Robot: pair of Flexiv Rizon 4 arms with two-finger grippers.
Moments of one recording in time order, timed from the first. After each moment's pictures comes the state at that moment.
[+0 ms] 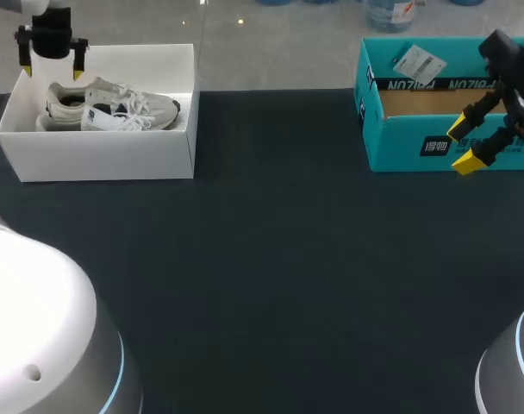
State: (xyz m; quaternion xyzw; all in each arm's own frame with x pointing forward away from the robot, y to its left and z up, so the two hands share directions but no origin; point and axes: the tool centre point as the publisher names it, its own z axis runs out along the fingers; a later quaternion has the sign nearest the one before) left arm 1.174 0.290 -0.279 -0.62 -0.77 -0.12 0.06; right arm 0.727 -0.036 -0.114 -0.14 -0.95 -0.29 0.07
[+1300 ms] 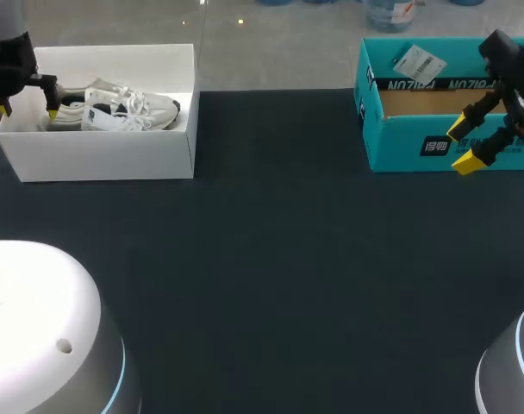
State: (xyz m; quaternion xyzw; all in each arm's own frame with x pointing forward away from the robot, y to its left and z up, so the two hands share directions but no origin) left arm 1.047 0.300 -0.294 -0.72 -0.69 -0.03 0.02; right arm 0.727 -0.036 -0.114 -0.14 -0.95 -0.29 0.07
